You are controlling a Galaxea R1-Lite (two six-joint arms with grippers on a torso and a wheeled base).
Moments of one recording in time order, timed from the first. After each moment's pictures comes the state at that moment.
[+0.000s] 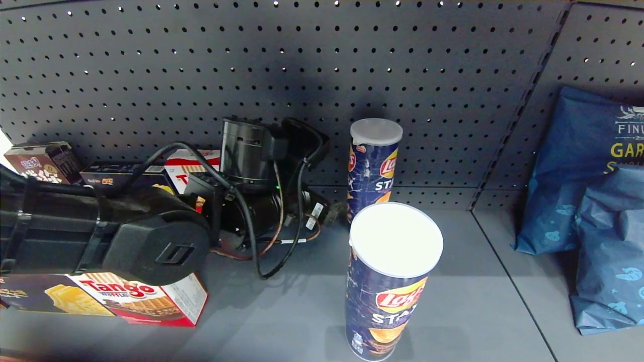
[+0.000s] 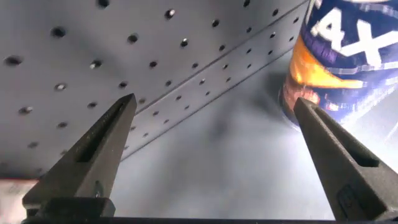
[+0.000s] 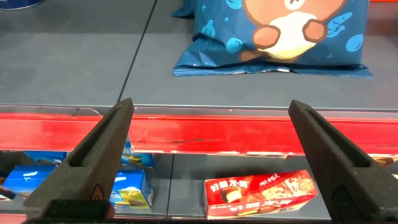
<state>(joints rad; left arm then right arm) -0.64 1.84 -1.16 -0.36 0.21 0.24 0.00 0.00 0.00 0.00 -0.01 0.00</state>
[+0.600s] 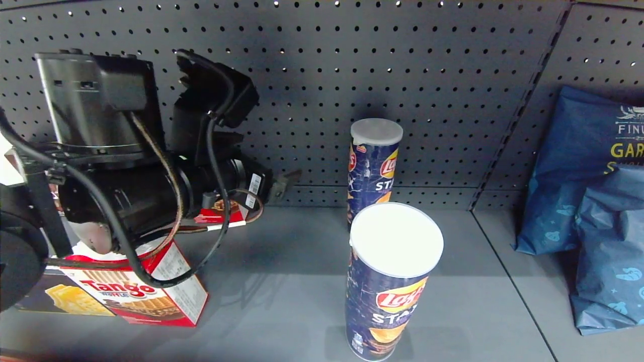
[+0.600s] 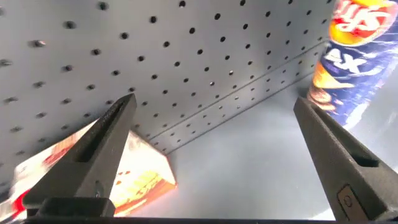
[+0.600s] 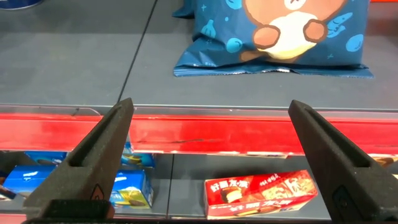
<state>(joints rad) -0.59 1.55 -1.03 -0.36 0.21 0.27 0.00 0.00 0.00 0.00 0.00 0.00</state>
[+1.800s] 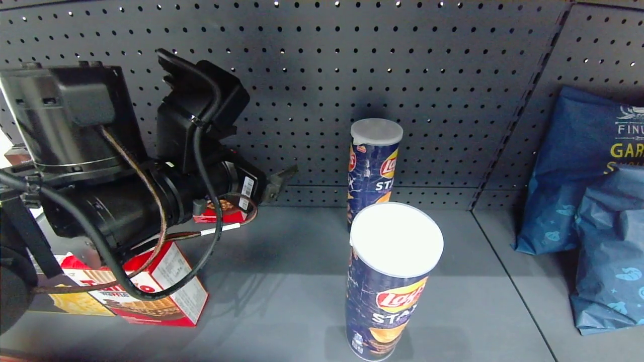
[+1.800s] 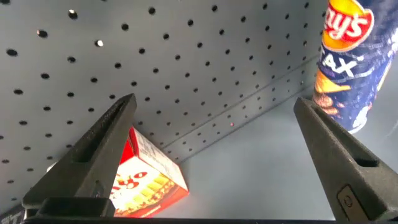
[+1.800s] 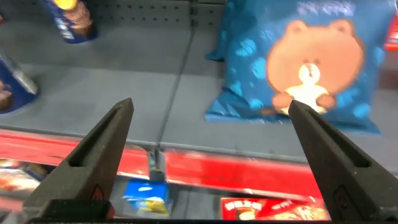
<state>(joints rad) -0.59 1.53 -0.94 -0.51 0.22 0.35 -0.02 0.15 -0.23 0.07 0.12 0.00</state>
